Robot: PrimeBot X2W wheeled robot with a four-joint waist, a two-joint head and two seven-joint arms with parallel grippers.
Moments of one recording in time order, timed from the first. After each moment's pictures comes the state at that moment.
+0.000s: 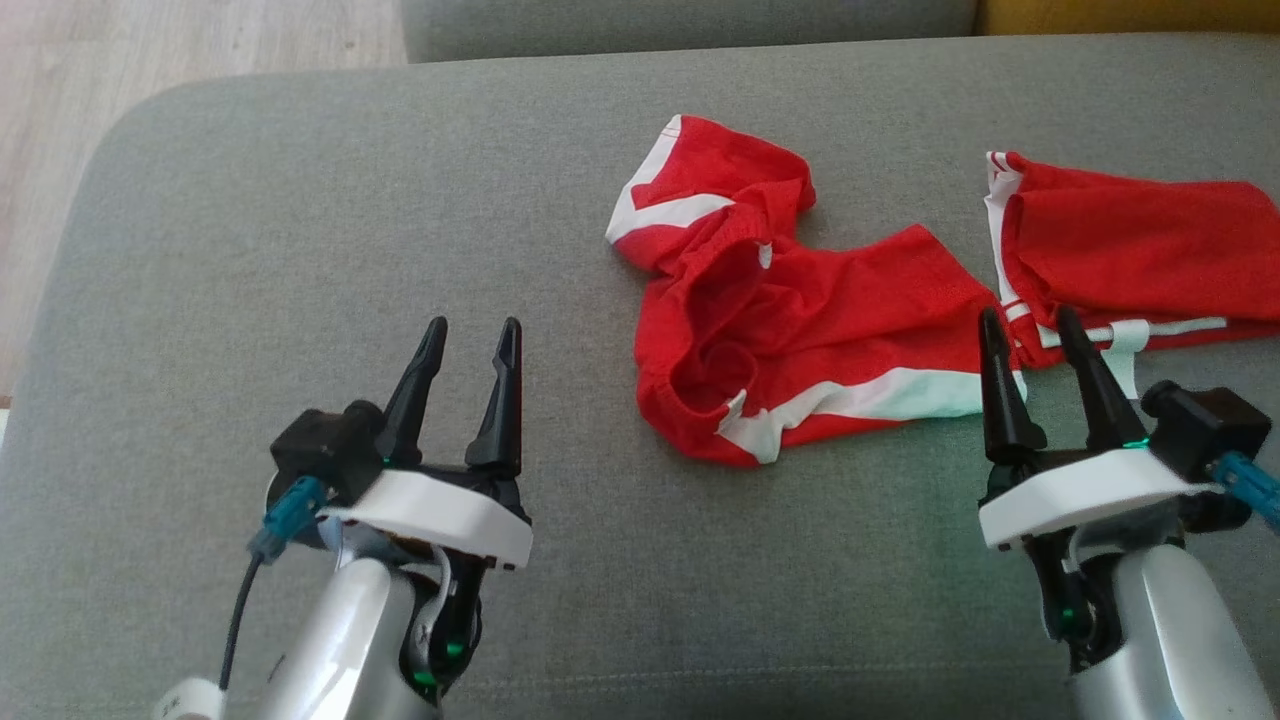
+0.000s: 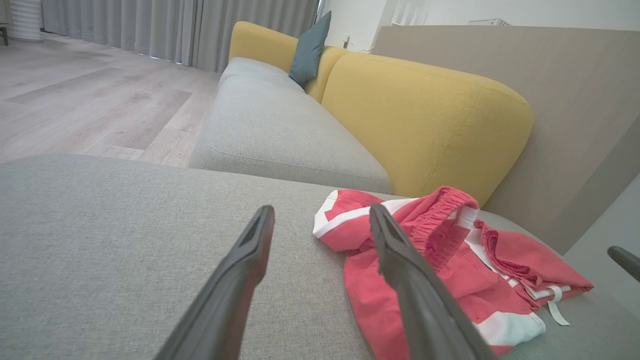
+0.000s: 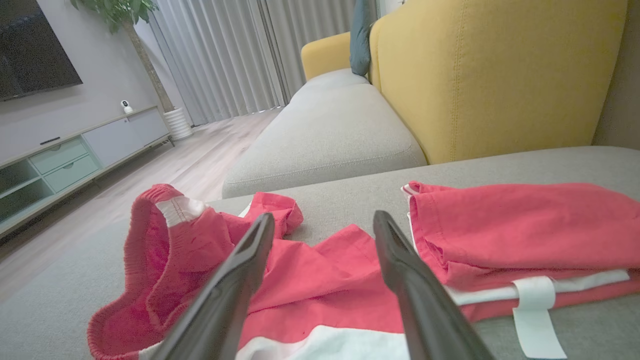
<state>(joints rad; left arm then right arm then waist) -0.21 0.05 -0.36 0.23 -0.40 0.03 -0.26 -0.15 -0.06 0.03 0.17 0.27 0.12 -0.04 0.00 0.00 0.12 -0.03</state>
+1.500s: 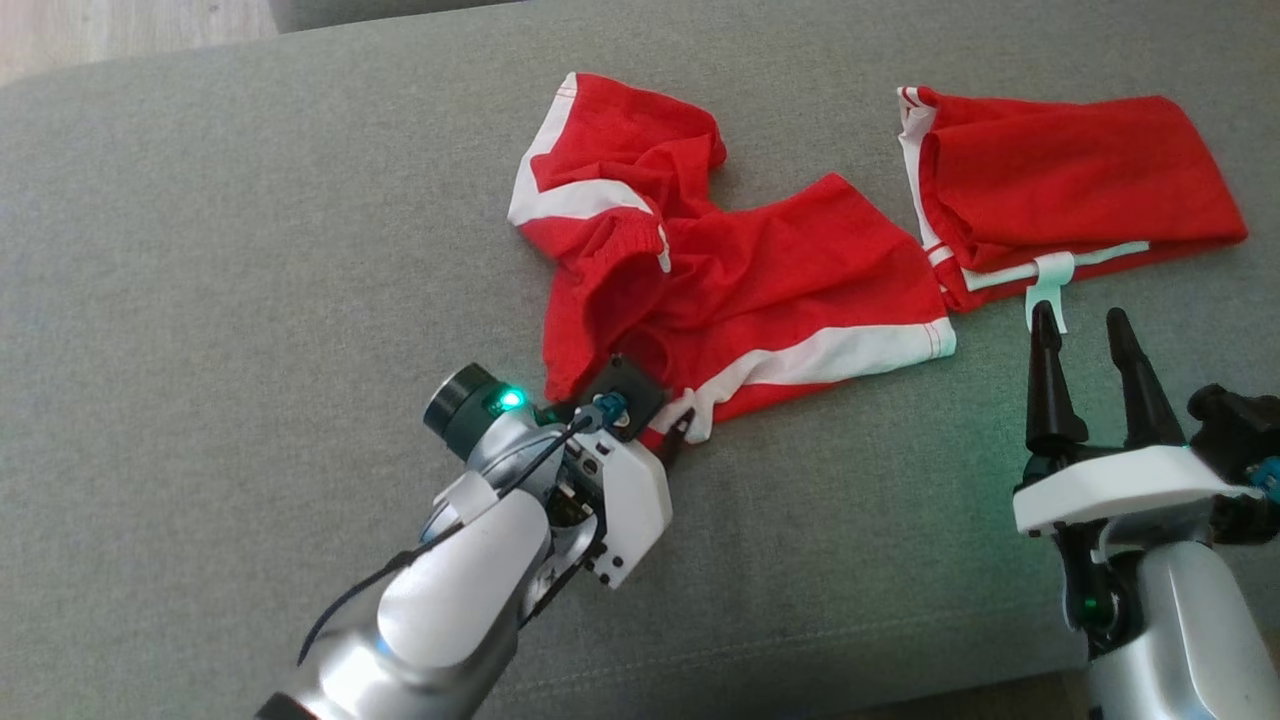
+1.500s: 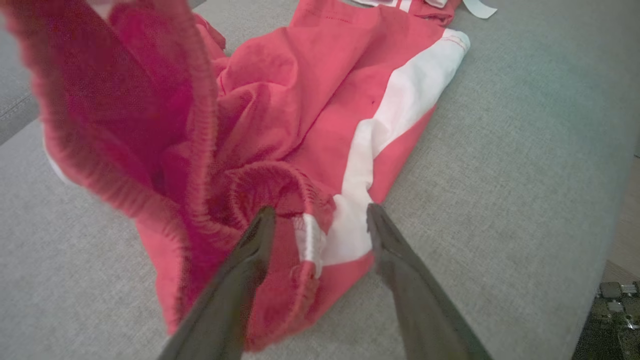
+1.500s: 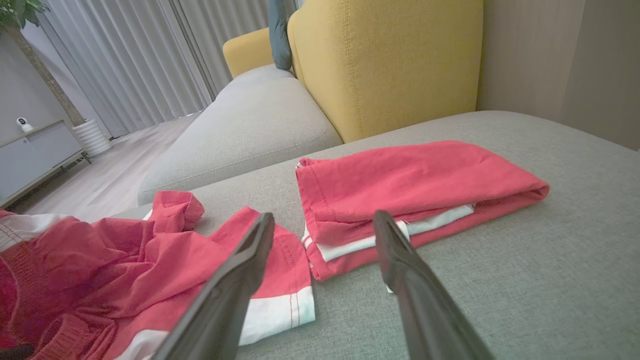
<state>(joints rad) -0.52 0.08 -0.79 0.48 -0.17 -0.03 0.19 -0.18 -0.05 -0.07 0.26 0.28 0.12 -0.10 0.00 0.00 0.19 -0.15</state>
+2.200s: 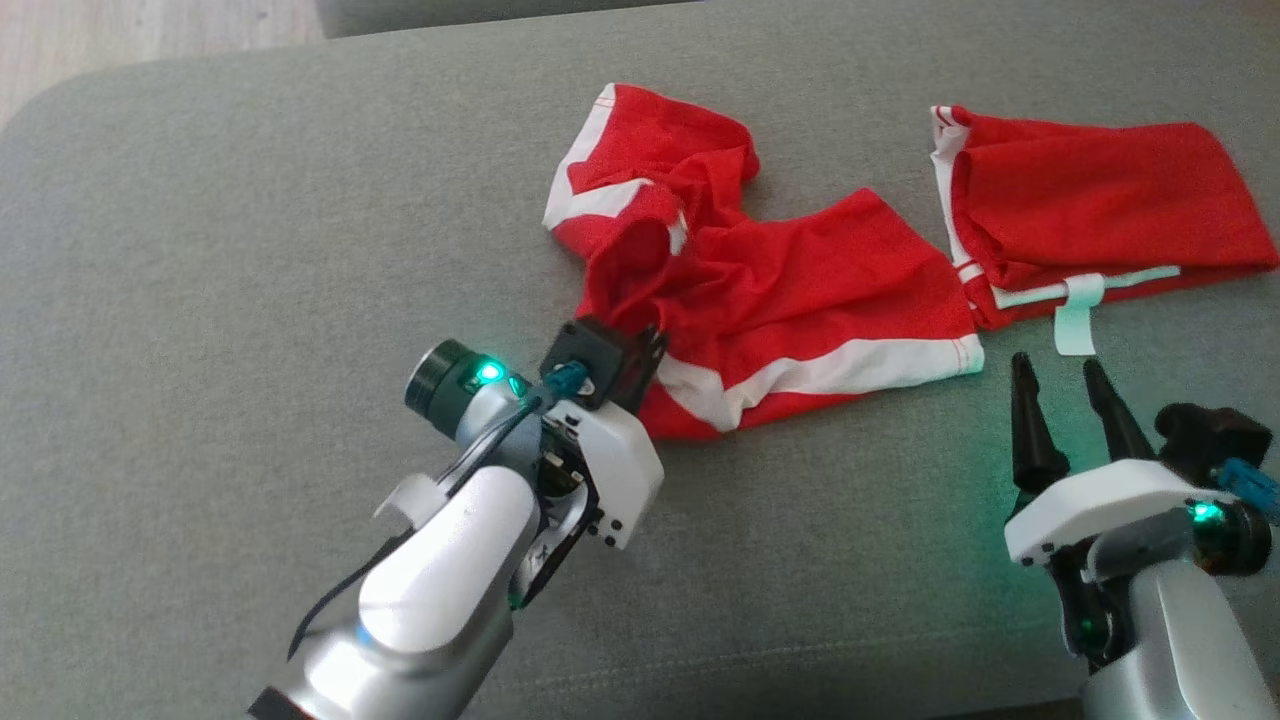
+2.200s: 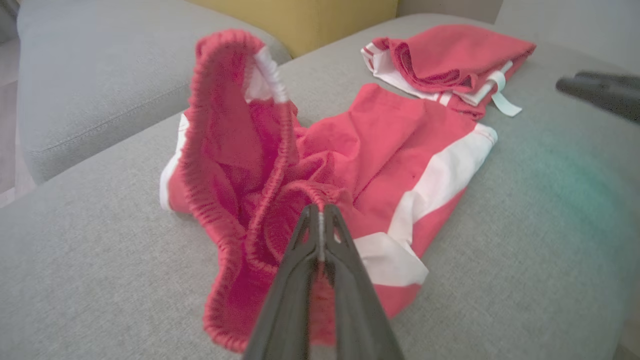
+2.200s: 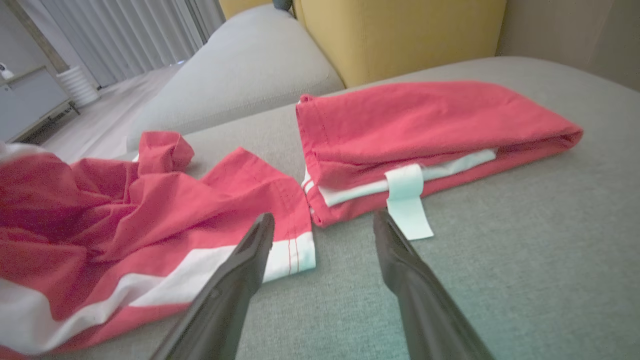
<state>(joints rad) -0.53 0.08 -0.75 0.44 -0.23 0.03 0.09 -0.18 -0.05 -0.09 0.34 0.24 0.12 -0.02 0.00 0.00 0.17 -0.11</state>
